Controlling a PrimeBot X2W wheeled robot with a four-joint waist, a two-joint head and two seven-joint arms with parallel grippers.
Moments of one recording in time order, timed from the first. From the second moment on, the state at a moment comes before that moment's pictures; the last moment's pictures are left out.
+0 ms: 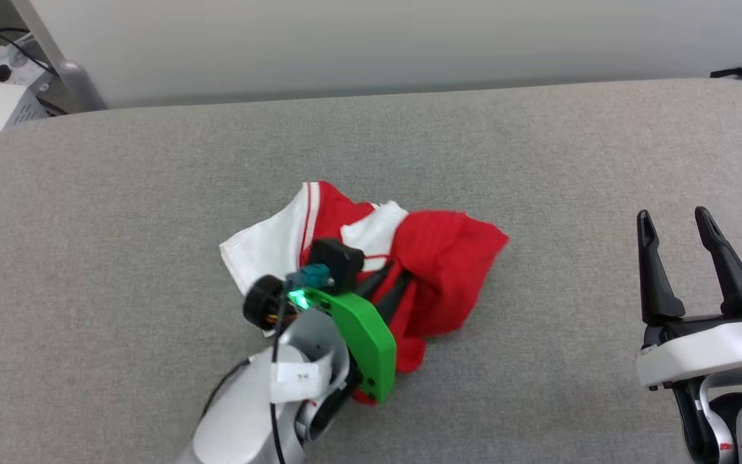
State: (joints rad) left arm -0.44 0.16 -0.59 0.29 -0.50 -0.10 0.11; right arm -0.05 -0.05 -0.06 -0.23 0.15 0.13 0.00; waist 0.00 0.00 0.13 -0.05
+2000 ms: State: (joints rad) left arm -0.20 0.37 -0.40 0.13 -0.50 0.23 -0.22; right arm 0.07 -0.05 -0.13 -0.15 0.17 0.13 0.13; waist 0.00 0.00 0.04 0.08
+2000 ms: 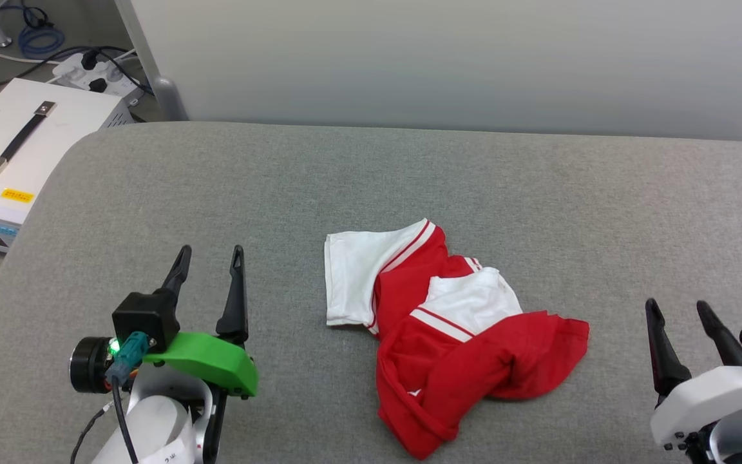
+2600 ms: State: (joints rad) left arm -0.27 0.33 -0.45 0.09 -0.48 0.21 -0.24; right arm -0.11 -0.21 -0.01 0.15 0.31 0.13 0.63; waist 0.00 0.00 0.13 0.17
